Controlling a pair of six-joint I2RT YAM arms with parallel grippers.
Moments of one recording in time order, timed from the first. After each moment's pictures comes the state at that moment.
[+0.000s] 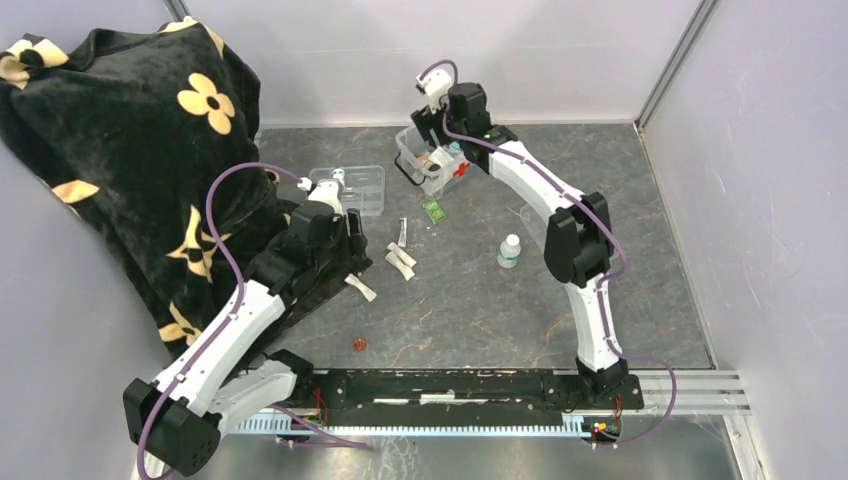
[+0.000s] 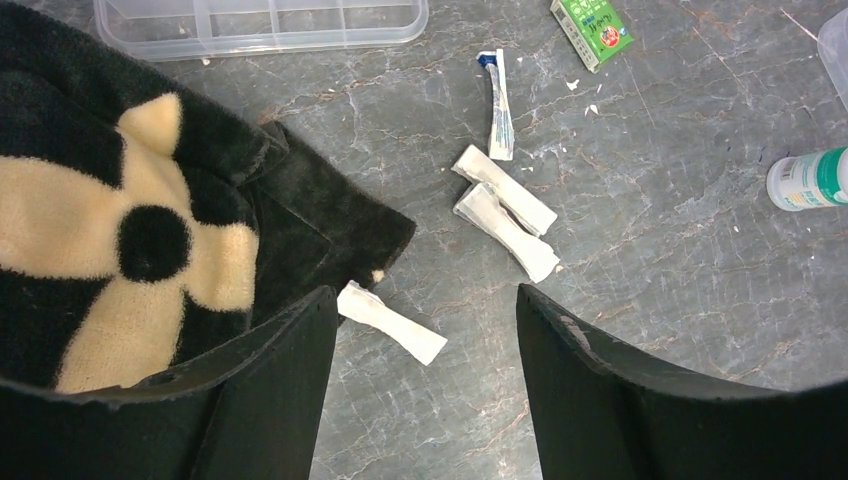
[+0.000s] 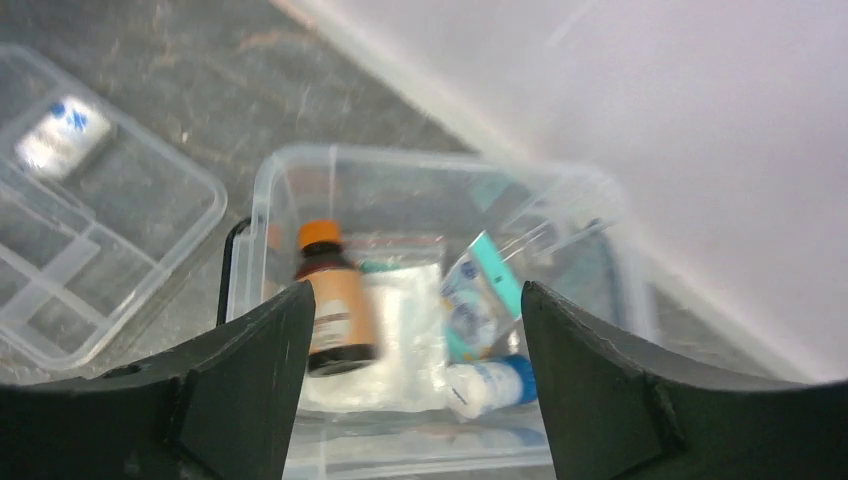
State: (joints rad) left arm -0.45 0.96 0.83 -0.53 -0.19 -0.35; right arm 0.52 2.25 2.06 -0.21 0.00 -0.24
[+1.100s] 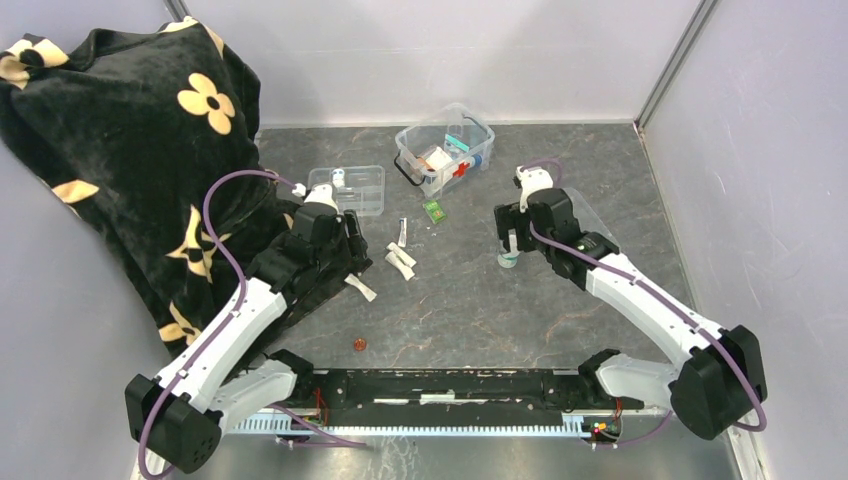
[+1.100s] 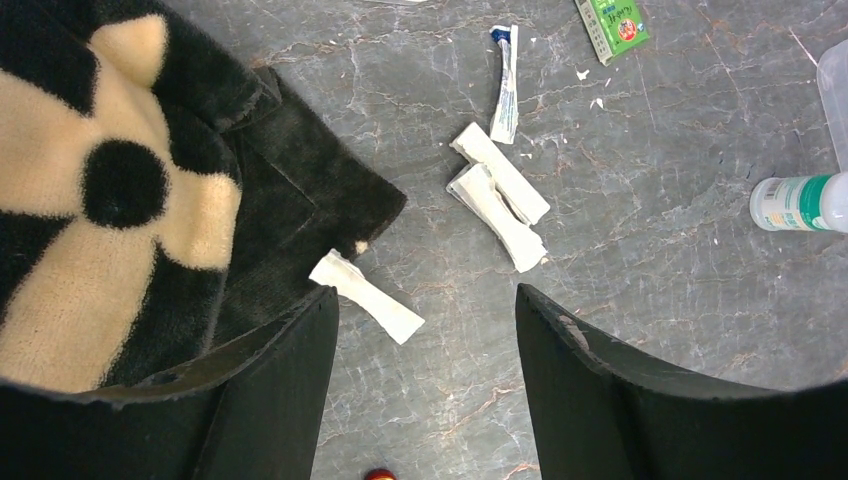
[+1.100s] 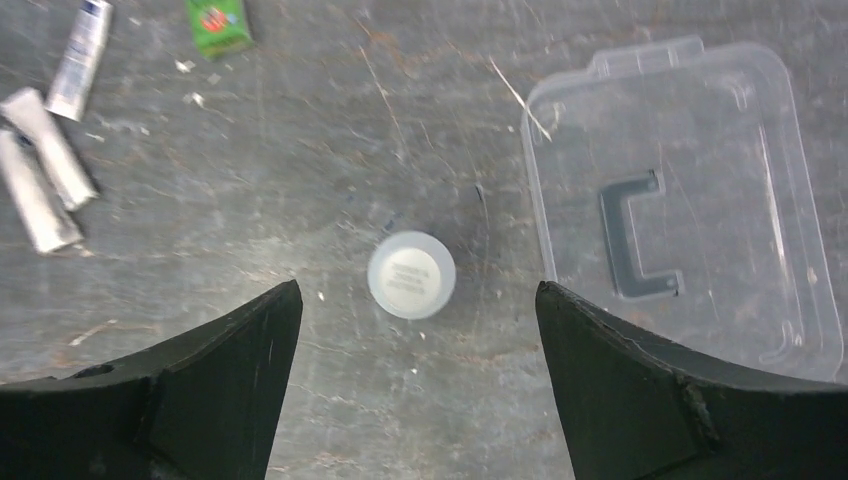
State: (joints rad) left arm -0.45 0.97 0.83 -0.58 -0.20 -0.50; right arm 0.52 1.17 0.87 -0.33 0.20 0.15
